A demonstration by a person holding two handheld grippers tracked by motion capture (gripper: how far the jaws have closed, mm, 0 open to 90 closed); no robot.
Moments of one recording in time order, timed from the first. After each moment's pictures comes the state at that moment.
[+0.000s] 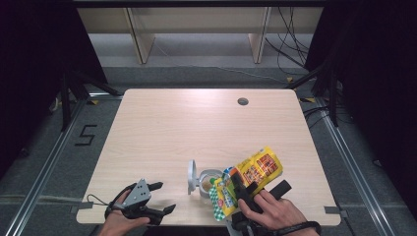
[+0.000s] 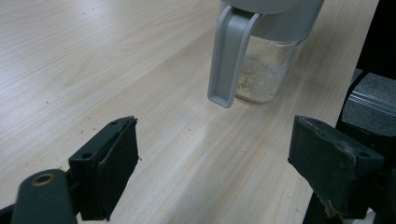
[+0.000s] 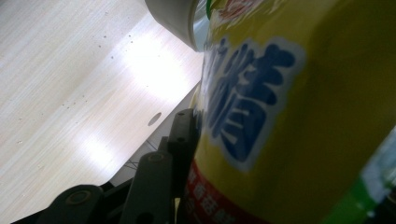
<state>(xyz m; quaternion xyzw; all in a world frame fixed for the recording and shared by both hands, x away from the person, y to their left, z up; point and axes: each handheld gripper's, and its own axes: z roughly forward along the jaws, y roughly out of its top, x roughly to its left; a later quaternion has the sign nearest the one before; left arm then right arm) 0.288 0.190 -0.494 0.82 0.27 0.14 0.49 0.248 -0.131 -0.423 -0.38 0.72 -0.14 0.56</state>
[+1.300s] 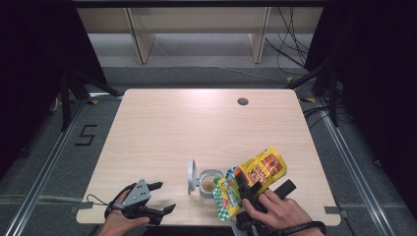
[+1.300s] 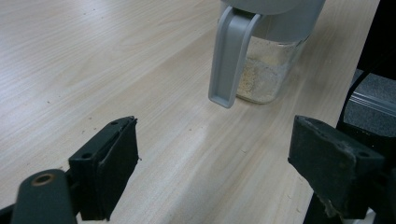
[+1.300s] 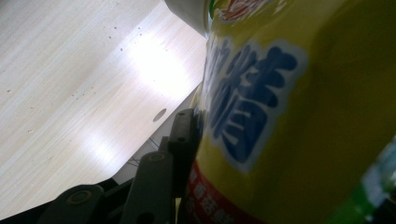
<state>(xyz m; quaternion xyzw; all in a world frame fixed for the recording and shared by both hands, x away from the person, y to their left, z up) 0.287 0.191 -0.493 0.82 0.28 0.14 0.48 0.249 -0.138 -0.418 -0.40 0.71 -0.15 0.56</state>
